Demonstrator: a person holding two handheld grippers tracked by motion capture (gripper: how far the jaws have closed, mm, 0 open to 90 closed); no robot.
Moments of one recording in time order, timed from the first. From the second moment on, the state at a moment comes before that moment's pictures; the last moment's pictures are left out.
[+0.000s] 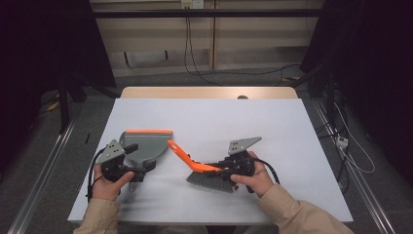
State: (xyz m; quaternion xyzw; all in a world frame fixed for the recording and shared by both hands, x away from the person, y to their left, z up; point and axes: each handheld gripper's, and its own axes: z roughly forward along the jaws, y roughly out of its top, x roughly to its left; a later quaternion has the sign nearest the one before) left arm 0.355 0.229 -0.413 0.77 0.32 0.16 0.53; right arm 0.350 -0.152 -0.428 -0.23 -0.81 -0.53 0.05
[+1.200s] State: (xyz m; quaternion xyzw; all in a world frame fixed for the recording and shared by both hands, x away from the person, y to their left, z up) left arm 0.357 0.228 -0.416 0.77 0.33 0.16 0.52; right arm 0.396 -0.170 -0.433 -0.23 -0.80 -0.55 0.02
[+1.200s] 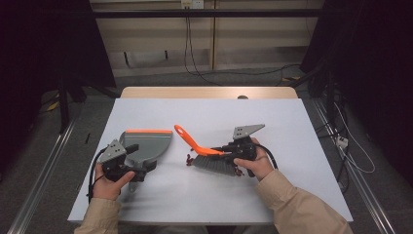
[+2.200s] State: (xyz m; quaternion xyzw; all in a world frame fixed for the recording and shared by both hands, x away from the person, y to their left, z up) left arm 0.356 0.224 -0.414 0.77 0.31 0.16 0.53; right arm 0.333 -0.227 -0.434 -0.41 -0.75 -0.47 -0.22
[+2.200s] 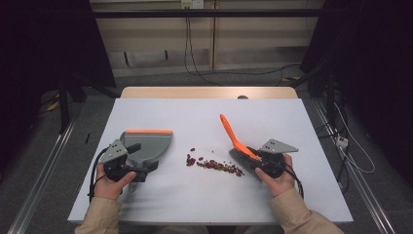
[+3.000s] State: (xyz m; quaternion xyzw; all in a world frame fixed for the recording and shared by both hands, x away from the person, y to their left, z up) left arm 0.354 0.224 -0.410 0.77 0.31 0.16 0.53; right arm 0.326 -0.172 -0.444 -0.45 -0.70 -0.46 -0.30
